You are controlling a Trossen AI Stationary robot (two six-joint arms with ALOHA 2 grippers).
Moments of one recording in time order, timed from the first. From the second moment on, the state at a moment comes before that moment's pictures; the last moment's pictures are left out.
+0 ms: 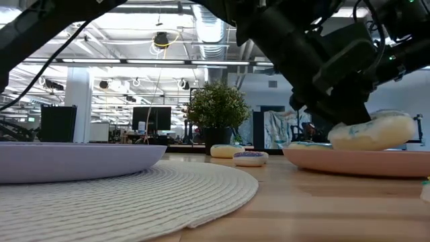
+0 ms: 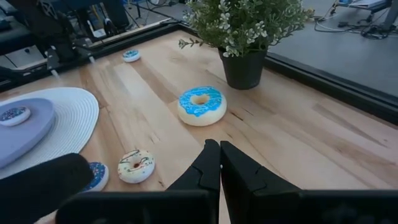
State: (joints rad) left arm -0.12 2.48 2.12 -0.43 -0.02 0.06; right arm -0.07 0.58 0.17 0.04 0.37 0.26
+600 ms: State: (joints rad) left arm -0.13 2.48 2.12 -0.44 0.02 0.04; right arm -0.07 0.58 0.17 0.04 0.37 0.26
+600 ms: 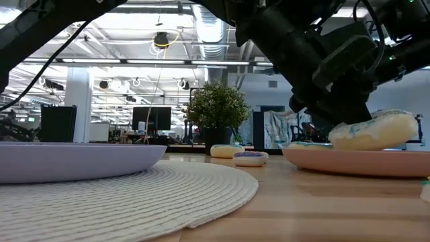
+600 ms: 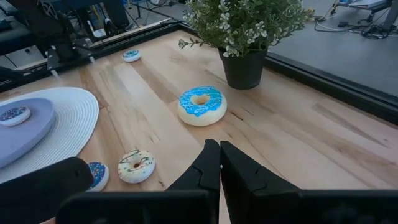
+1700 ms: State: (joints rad) left arm -0.13 2.47 2.14 -0.46 0.00 0.04; right arm -0.07 0.58 0.17 0.00 0.37 0.26
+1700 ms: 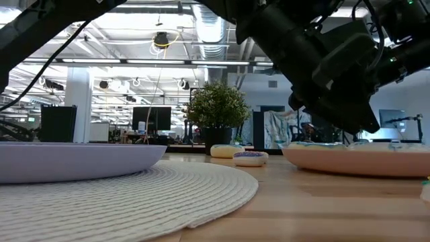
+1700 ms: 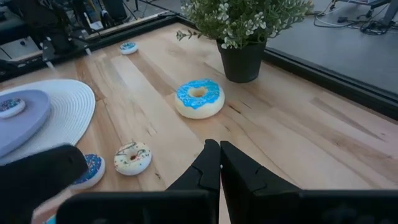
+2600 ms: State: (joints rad) left arm -0.10 2.11 1.90 -0.72 0.01 0.07; right arm -0.07 0.58 0.17 -0.03 0.36 0.29
